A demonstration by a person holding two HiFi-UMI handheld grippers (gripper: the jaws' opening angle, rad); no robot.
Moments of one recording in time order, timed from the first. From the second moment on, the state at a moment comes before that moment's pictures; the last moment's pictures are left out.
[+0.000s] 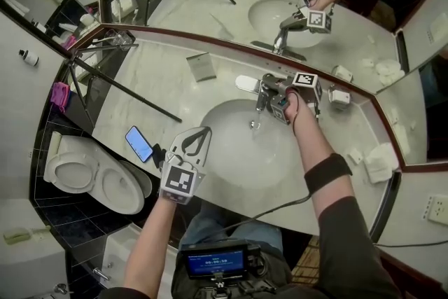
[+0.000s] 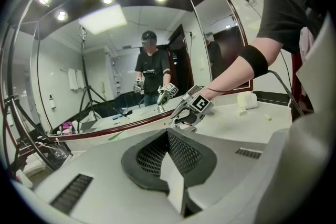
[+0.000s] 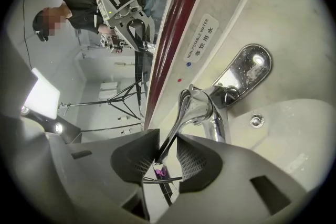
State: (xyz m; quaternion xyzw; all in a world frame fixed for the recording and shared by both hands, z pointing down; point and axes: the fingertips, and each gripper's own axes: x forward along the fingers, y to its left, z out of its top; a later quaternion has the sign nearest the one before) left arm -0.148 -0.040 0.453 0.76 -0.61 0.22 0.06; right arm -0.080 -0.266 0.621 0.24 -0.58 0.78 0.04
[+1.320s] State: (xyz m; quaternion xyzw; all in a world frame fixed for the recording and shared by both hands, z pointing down) left arm -0.136 -0.018 0.426 0.80 -0.57 0.18 0.07; right arm 0.067 -0.159 0.471 0.31 -0.89 0.27 0.21
